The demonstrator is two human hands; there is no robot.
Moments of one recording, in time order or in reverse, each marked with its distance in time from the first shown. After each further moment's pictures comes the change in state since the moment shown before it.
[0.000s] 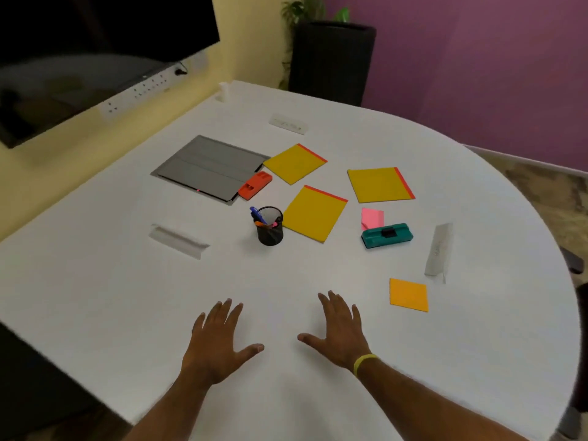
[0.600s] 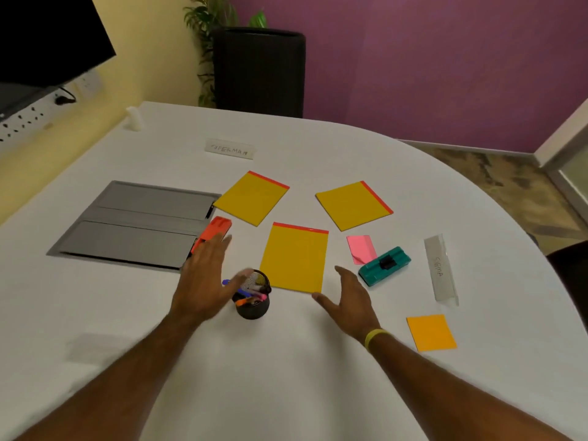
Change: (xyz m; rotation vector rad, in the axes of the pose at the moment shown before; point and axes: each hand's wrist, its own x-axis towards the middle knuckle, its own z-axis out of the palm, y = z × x) left_hand 0.320 -0.021 -0.128 -0.238 0.252 0.450; right_hand 0.192 -0.021 -0.077 0.346 0.379 0.325
